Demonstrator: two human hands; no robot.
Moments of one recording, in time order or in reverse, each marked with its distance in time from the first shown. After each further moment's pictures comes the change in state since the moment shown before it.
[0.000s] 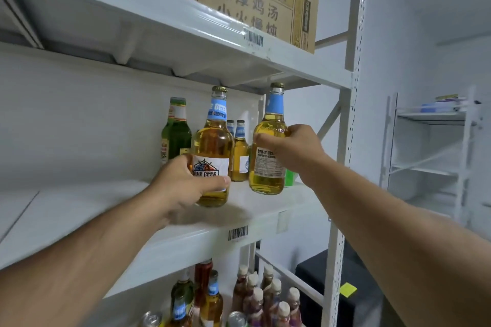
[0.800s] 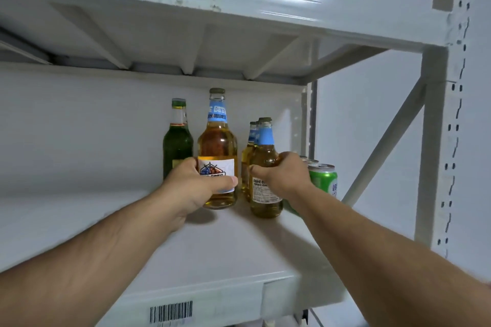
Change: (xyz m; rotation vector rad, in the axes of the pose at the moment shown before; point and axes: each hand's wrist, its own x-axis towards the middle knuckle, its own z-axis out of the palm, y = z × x) left_hand 0.124 -0.007 0.097 0.036 0.364 -0.171; right_hand 0.189 0.137 0.079 0.048 -0.267 -0.035
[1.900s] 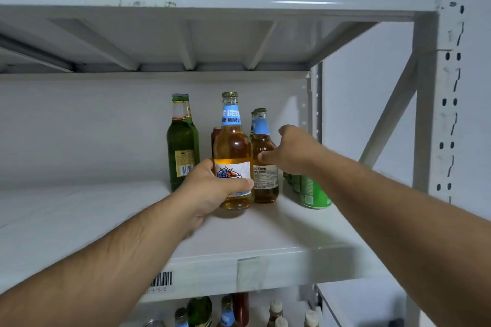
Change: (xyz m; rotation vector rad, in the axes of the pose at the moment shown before) left_hand -0.033 0.003 0.053 0.004 0.027 -0.051; right_hand -0.028 -0.024 -0.079 -0.277 -0.295 -0.193
